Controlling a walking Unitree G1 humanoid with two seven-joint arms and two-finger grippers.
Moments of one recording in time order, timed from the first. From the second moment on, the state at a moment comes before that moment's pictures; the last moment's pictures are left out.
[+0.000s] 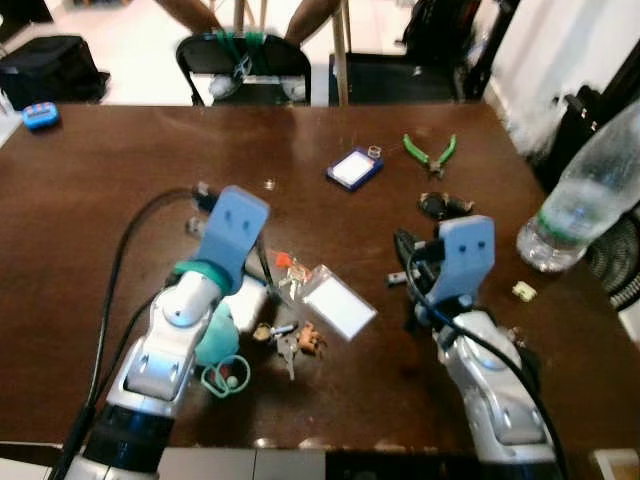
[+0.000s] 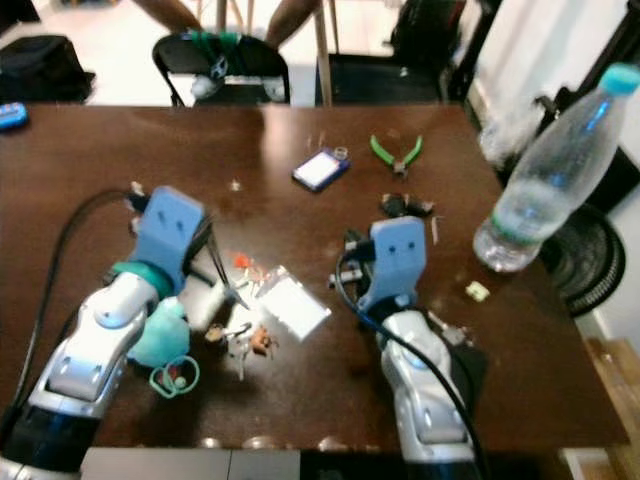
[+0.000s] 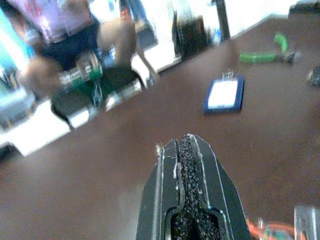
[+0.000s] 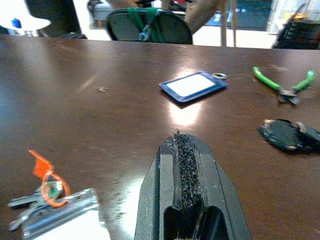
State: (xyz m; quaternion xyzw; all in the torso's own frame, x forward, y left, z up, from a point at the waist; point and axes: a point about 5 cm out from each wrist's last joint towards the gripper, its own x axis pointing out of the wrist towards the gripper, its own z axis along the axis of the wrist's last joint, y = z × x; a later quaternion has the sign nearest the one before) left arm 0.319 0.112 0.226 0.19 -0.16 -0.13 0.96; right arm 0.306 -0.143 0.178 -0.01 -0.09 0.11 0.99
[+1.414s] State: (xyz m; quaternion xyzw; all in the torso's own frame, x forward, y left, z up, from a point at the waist) left arm 0.261 0.105 0.238 0.17 -0.17 -0.19 0.95; right arm 0.326 -0.116 0.203 0.01 -0.18 0.10 0.98
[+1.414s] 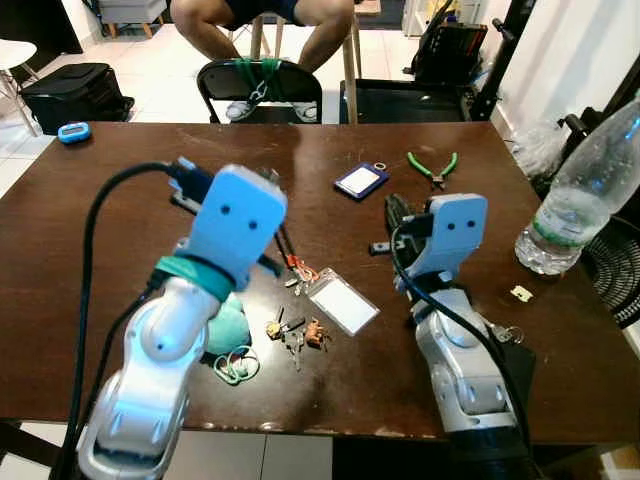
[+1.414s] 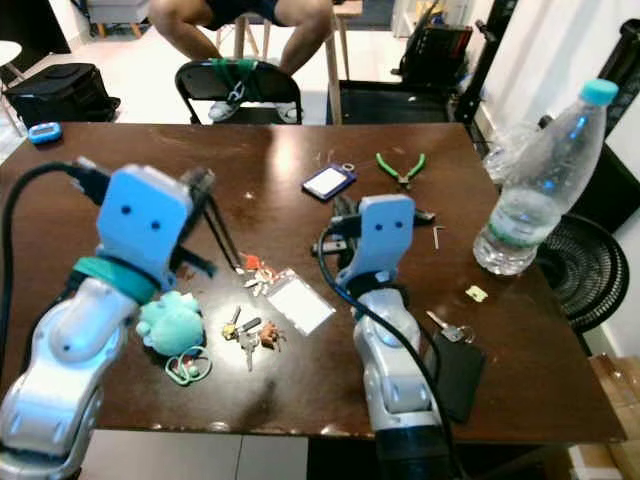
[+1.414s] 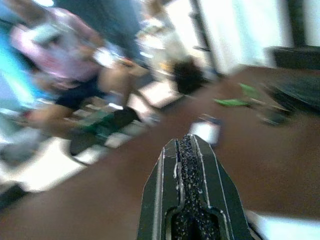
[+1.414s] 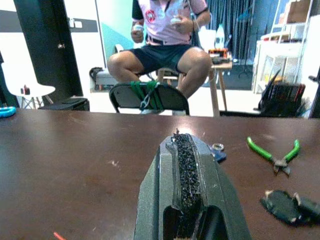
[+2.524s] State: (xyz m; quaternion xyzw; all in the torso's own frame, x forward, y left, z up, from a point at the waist) left arm 0.279 0.135 0.217 0.03 -0.11 -0.06 0.99; right arm 0.339 -0.117 0.211 -0.03 -0.20 0.13 0.97
